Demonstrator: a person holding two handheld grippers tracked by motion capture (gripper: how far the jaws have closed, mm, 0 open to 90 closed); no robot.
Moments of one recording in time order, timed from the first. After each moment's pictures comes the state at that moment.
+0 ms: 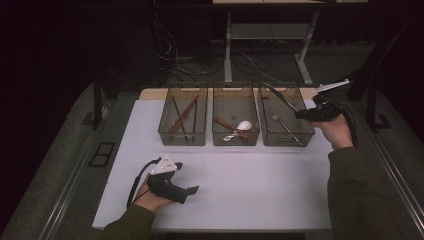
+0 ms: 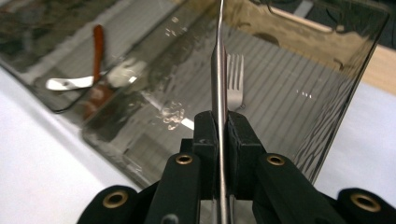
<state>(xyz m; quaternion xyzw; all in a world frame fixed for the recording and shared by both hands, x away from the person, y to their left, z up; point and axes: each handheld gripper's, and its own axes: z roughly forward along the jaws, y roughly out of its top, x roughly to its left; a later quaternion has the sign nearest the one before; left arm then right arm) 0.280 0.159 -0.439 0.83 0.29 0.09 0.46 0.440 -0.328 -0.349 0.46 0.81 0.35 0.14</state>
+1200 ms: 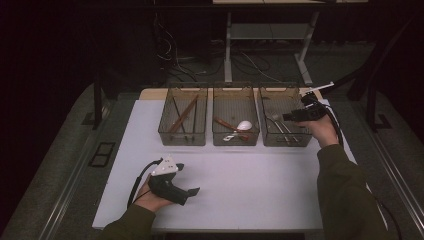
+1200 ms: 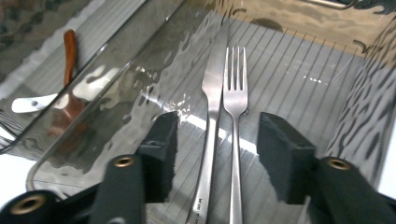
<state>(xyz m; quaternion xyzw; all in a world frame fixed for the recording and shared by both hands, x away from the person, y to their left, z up) 0.280 0.158 -0.440 0.84 0.28 0.09 0.46 0.468 -0.313 -0.380 0.51 0.78 0.34 0.12</state>
